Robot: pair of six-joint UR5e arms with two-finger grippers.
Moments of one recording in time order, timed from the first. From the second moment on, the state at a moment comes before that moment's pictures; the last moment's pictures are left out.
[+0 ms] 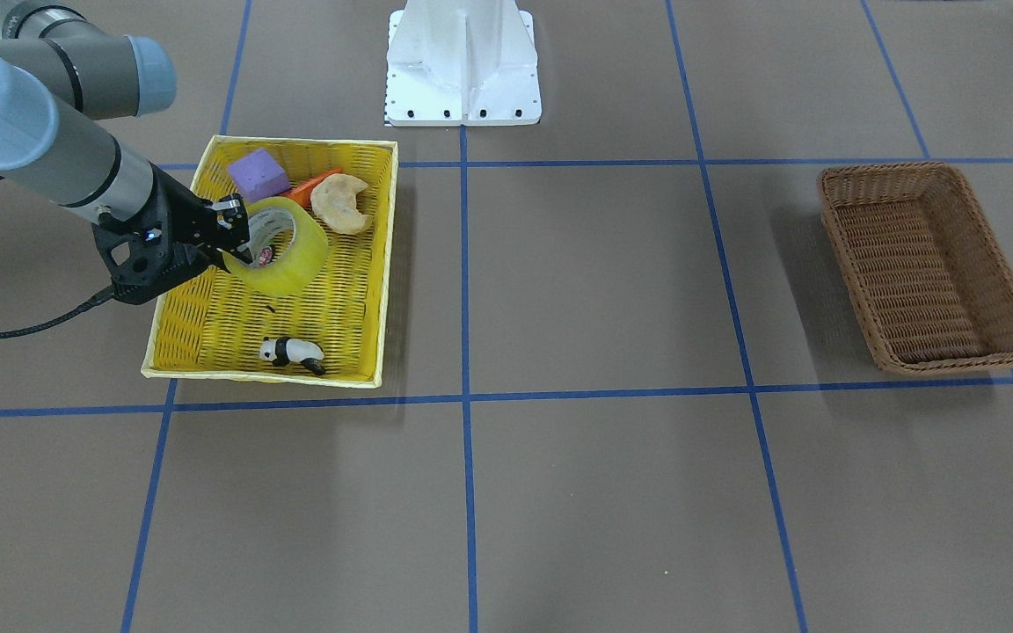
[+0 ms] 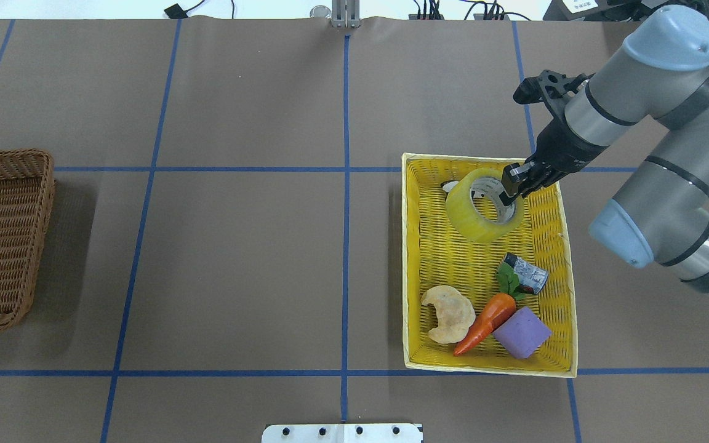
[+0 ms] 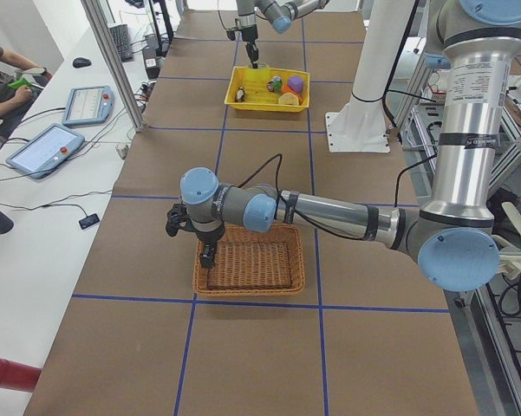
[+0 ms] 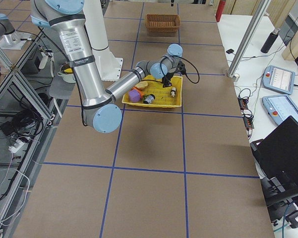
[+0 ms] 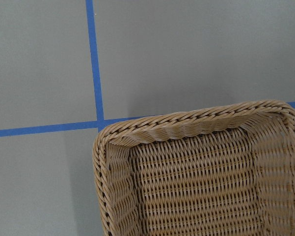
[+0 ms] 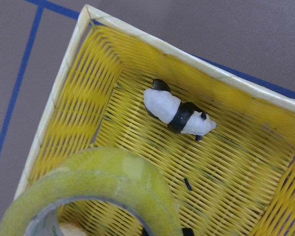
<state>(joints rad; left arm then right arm) -1.40 -1.62 -1.68 -1.65 -2.42 -0.17 0.90 -1.21 1.83 -1.48 2.43 0.65</state>
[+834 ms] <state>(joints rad) -1.29 -1.69 -1.70 -2.14 -2.68 -0.87 0.83 -1.20 1.82 -0.88 2.49 1.32</state>
